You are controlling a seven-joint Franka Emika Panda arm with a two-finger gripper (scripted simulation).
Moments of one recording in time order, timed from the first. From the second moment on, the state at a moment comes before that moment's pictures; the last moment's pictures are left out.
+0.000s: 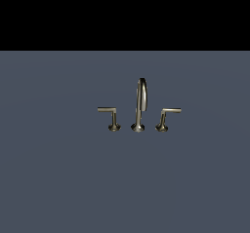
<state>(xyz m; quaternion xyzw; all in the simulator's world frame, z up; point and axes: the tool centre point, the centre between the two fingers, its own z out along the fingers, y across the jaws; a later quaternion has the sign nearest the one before) -0.248 0.000 0.499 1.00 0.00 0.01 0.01</state>
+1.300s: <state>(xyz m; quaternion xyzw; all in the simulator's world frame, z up) -0.164 0.007 0.404 0.98 -0.18 0.01 0.01</state>
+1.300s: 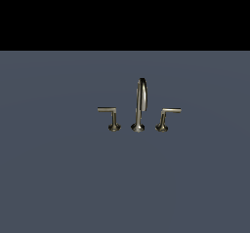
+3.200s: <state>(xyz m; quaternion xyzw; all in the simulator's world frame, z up) 0.030 -0.134 0.137 0.76 -0.65 0.00 0.00</state>
